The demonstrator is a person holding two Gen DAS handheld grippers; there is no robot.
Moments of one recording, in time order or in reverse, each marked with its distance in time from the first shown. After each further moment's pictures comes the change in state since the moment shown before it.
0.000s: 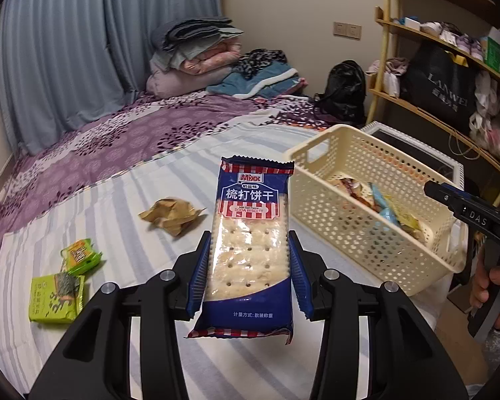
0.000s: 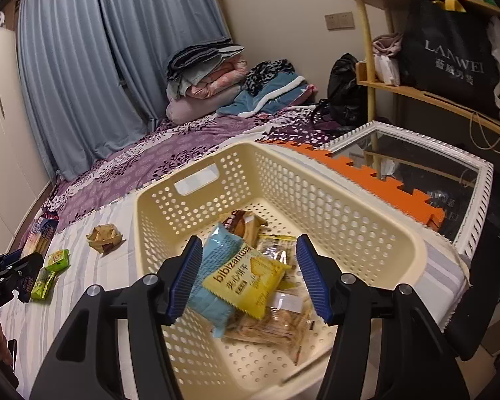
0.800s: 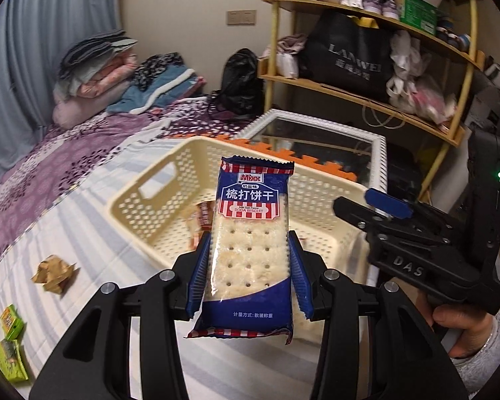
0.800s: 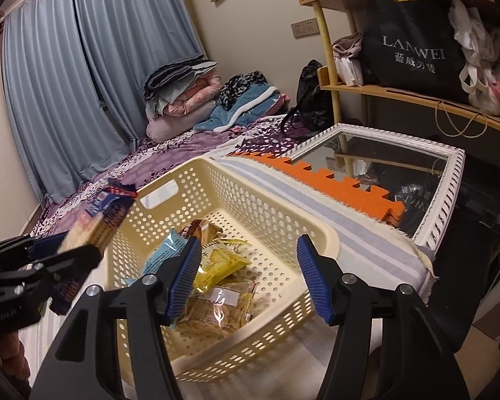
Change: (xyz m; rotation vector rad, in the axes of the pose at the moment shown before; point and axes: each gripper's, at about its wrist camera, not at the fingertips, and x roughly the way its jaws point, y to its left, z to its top) left arm 0.029 -0.161 0.037 0.219 0.020 -0.307; right arm -0.026 -0.052 -0.005 0.071 -0.056 -0.055
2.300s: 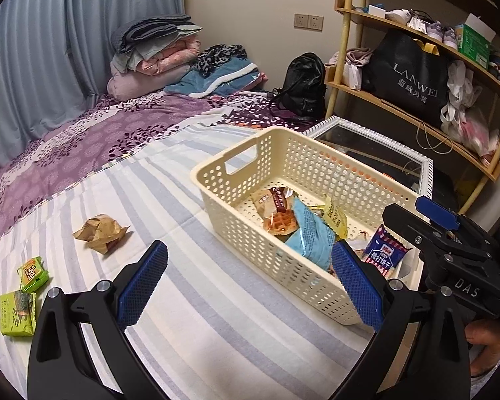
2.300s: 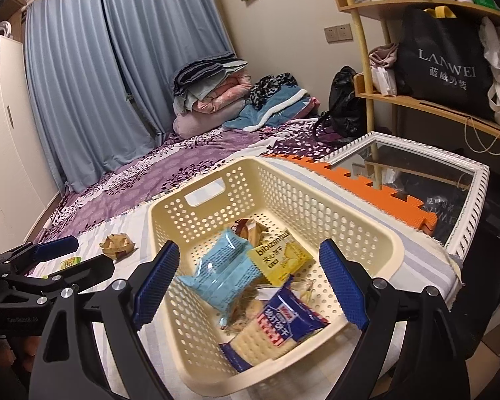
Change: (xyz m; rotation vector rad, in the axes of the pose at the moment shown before) left arm -0.031 0.069 -0.027 -0.189 -0.001 0.190; right arm -0.005 0.057 -0.002 -0.076 0.005 0.108
